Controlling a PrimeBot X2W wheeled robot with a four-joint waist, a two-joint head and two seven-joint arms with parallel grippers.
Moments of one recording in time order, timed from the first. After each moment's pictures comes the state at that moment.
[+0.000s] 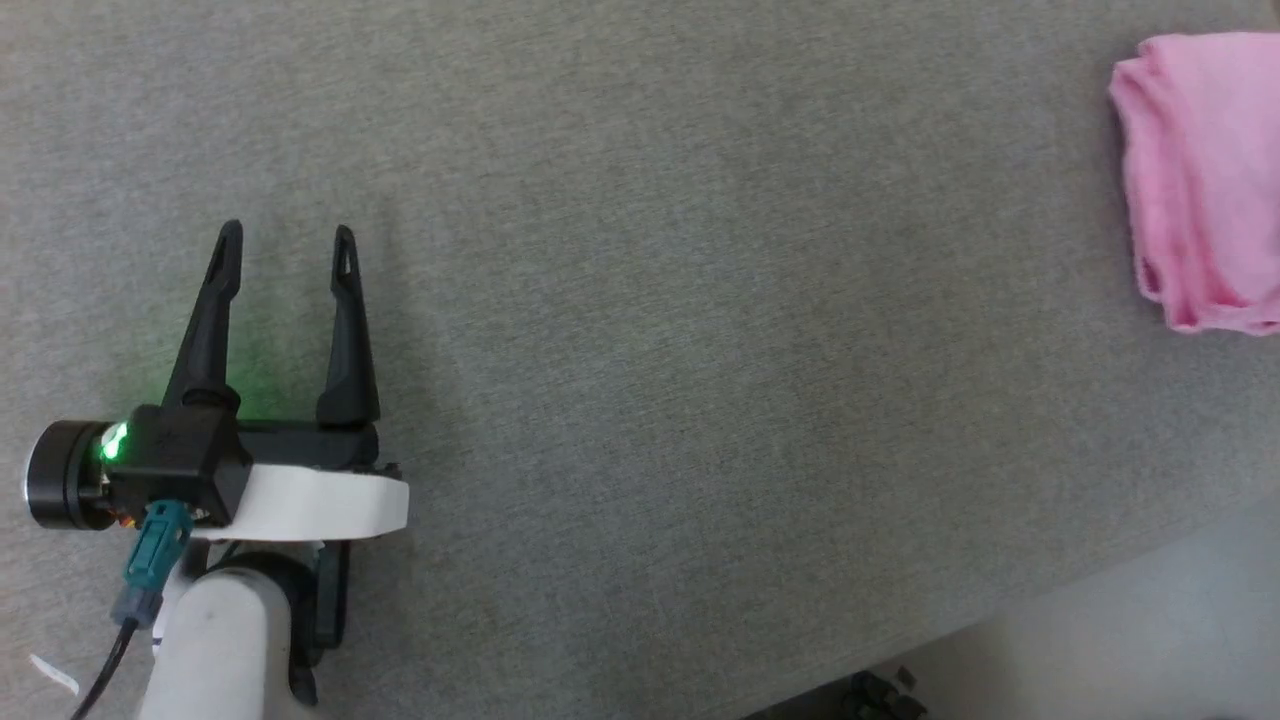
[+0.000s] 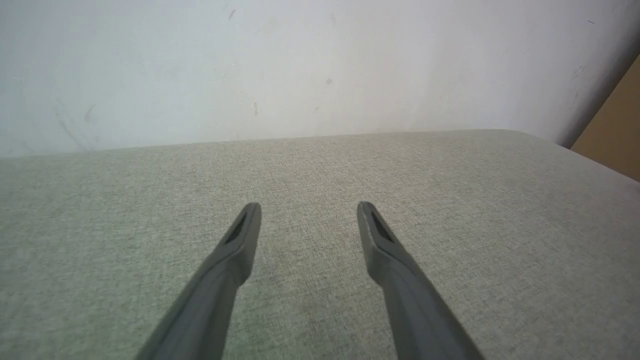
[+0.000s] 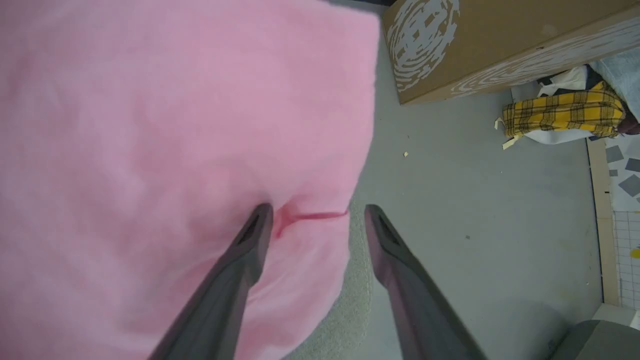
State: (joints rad) left arm -0.19 0.16 -0.04 -0.23 -0.05 0.07 -0.11; right arm -1.02 -0.62 0.50 1.11 0.54 0.13 0.19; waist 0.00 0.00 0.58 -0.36
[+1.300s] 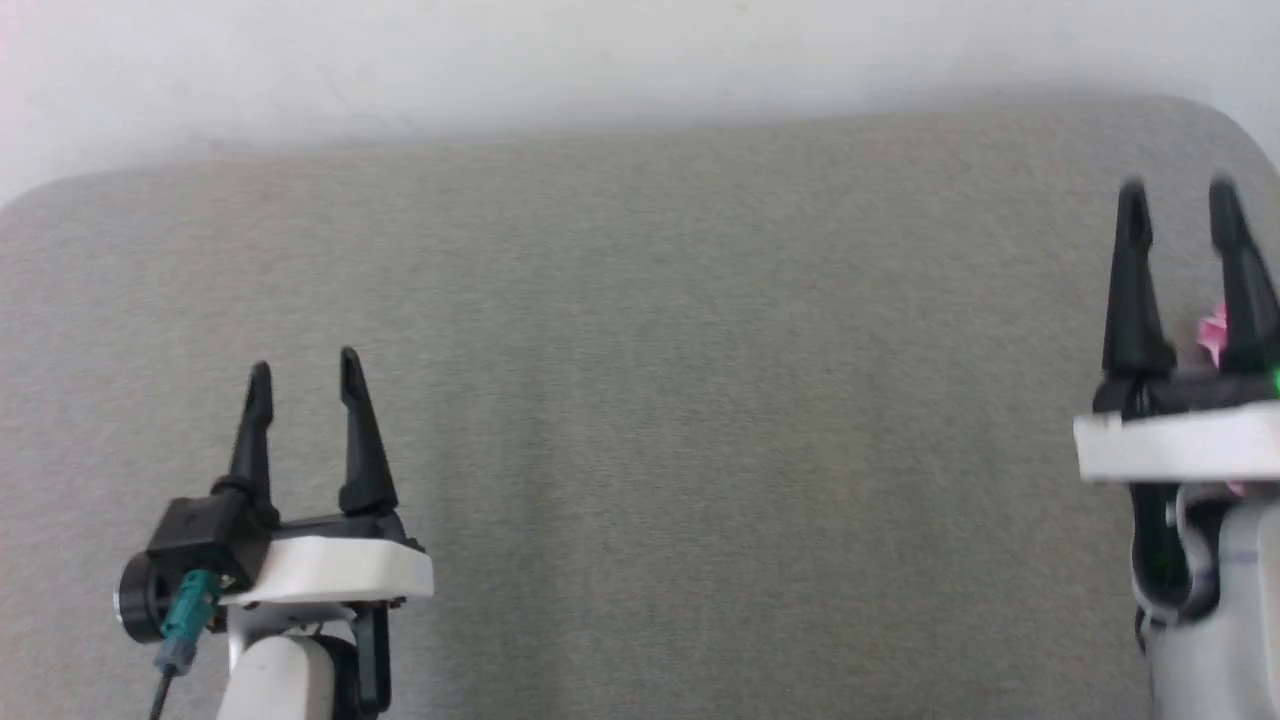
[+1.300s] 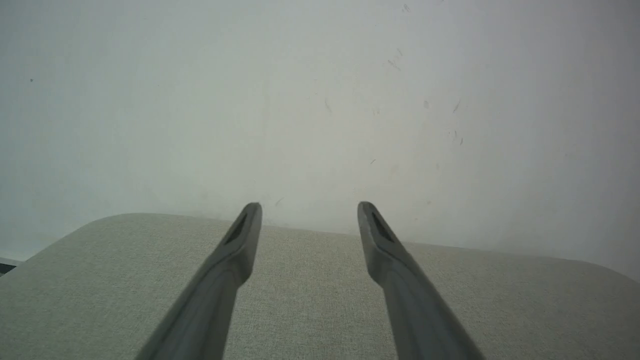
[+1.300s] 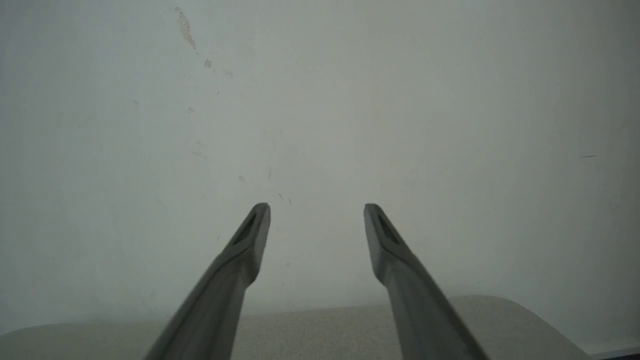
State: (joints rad) left arm -0.10 0.08 0.00 -0.02 -0.20 0.12 -0.26; right arm -0.32 -0.09 -0.11 0.05 0.24 0.13 -0.26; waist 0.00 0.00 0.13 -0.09
